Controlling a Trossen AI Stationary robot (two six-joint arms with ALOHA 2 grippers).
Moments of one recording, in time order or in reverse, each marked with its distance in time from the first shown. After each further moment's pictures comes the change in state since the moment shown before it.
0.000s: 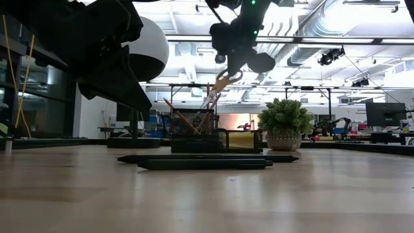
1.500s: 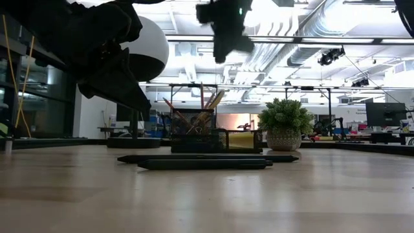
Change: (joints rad) left arm 0.000 0.000 0.000 -0.022 -0.033 0.000; right arm 0.048 0.074 0.256 -0.135 -0.108 0.379
